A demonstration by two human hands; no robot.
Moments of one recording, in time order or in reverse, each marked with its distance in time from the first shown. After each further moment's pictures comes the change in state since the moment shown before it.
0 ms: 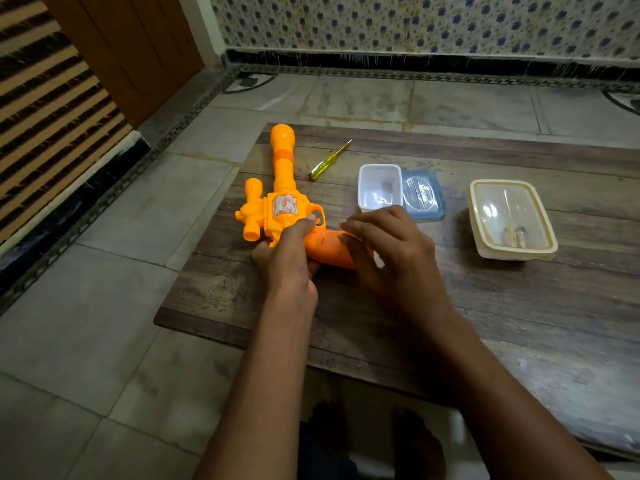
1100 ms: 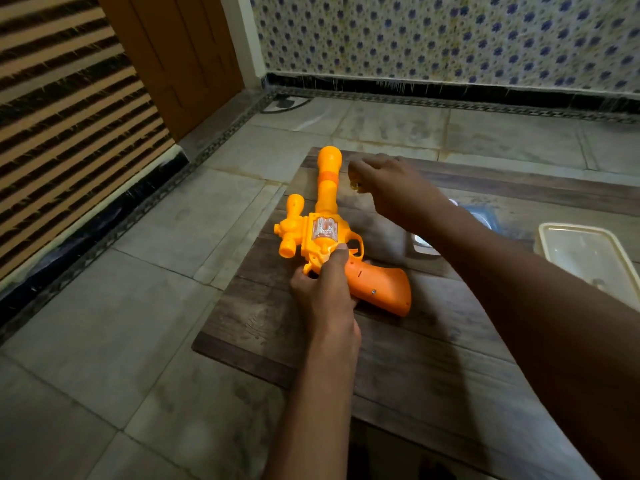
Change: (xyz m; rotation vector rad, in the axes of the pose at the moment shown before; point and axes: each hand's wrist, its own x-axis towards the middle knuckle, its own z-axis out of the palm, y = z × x) left_hand 0.010 0.004 -0.009 -0.008 -0.036 0.015; right_hand 0.143 0.063 0.082 -0.250 -0.476 -0.254
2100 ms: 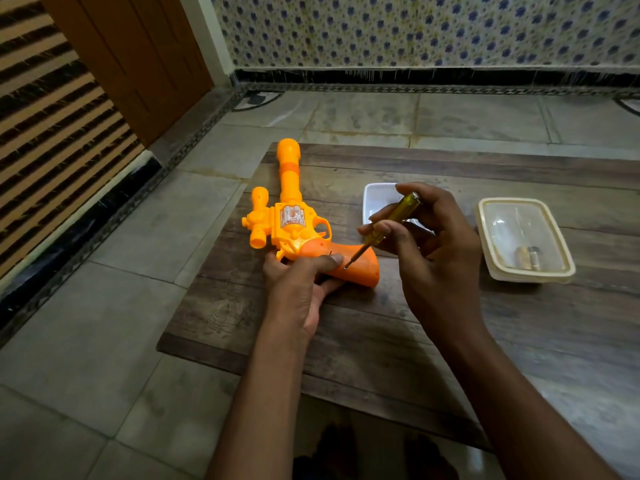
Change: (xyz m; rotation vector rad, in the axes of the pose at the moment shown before) left_hand -0.017 0.005 0.007 0.050 -0.293 -0.035; right_hand -0.138 -0.078 -0.059 0.985 0.662 0.572
